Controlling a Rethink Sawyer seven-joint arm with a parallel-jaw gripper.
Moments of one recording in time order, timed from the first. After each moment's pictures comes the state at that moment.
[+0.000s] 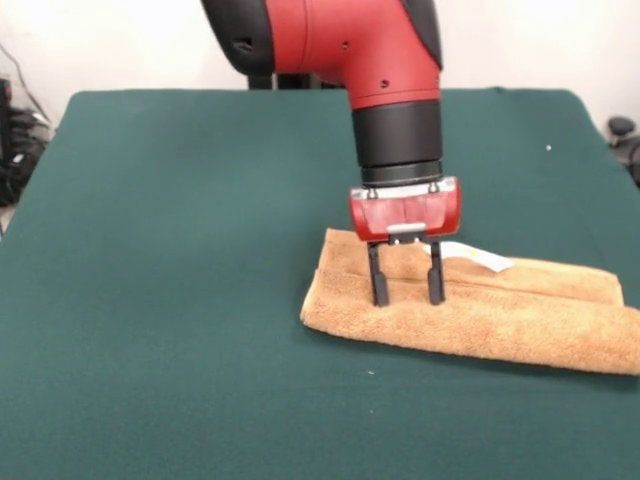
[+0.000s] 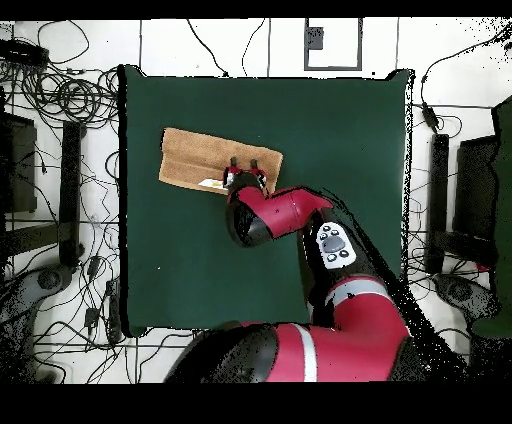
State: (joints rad) arm -0.26 -0.39 0.18 1.52 -0.67 -0.12 2.30
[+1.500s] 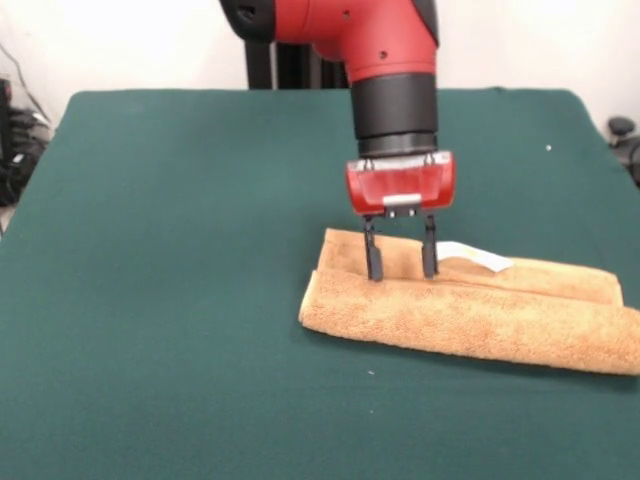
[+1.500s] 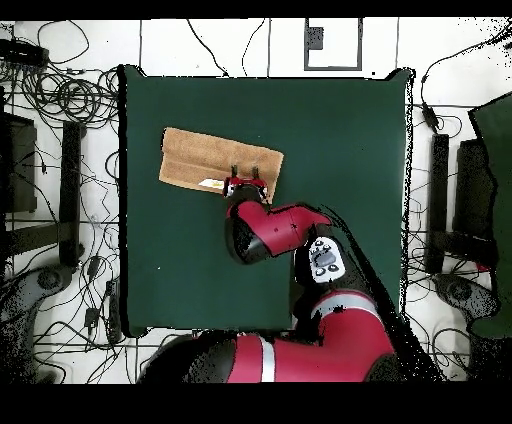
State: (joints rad) arm -0.19 -0.43 0.06 1.62 -0.61 -0.26 2.30
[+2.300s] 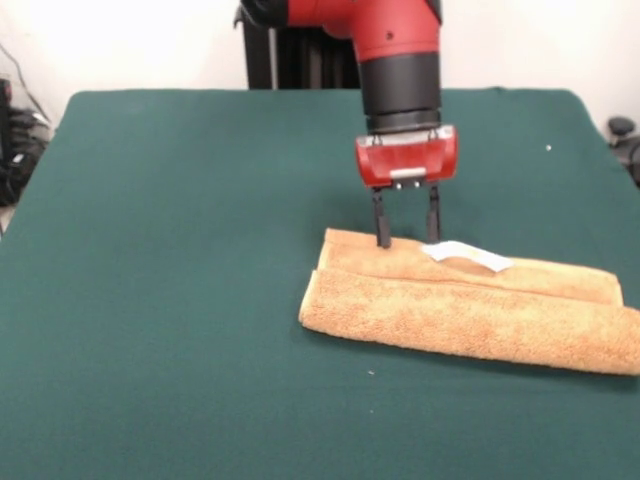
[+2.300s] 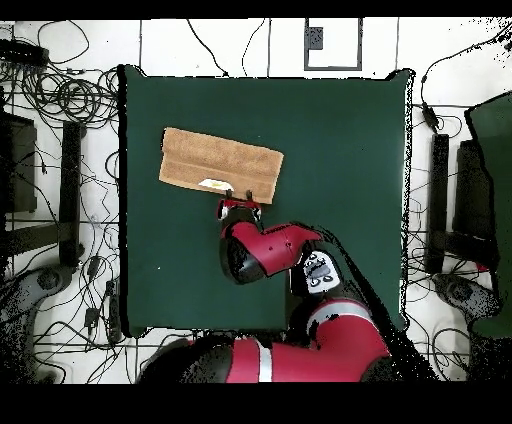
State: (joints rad) arm -0.19 -0.42 0.06 1.71 -0.60 -0.27 2.30
